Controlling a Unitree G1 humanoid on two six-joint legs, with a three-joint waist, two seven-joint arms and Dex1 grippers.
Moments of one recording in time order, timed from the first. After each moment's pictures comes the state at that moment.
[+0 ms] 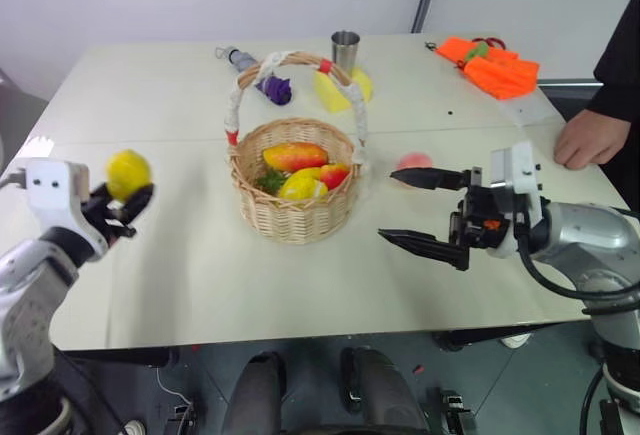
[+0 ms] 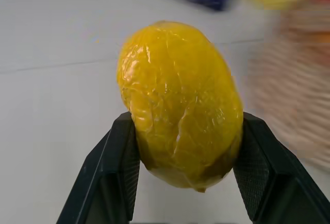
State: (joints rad) left arm -0.02 0.60 0.64 -0.63 -0.73 0.97 -0.61; right arm -0.26 -0.78 -0.17 -0.51 0.78 0.57 0.95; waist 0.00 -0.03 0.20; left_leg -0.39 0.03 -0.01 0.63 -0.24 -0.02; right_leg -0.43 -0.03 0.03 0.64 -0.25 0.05
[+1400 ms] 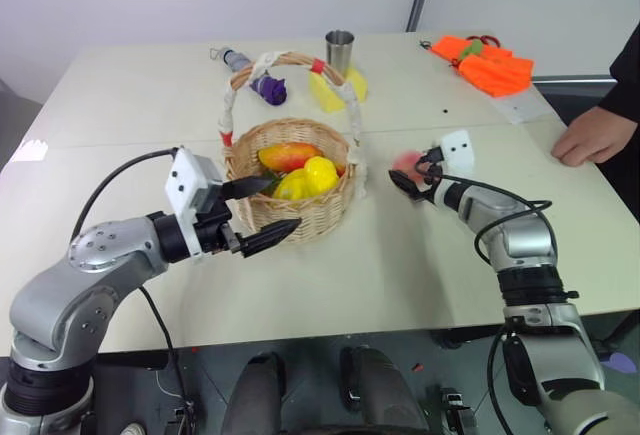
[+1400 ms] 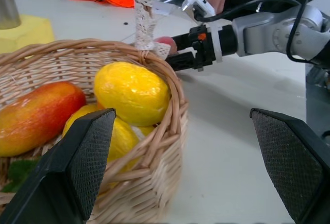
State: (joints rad) left arm -0.21 0.68 0.19 -0.63 -0.80 0.79 -0.67; right arm -0.59 -0.44 -0.04 0.28 0.24 0.54 0.44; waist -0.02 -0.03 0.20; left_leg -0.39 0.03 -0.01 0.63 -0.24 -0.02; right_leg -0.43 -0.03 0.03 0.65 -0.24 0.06
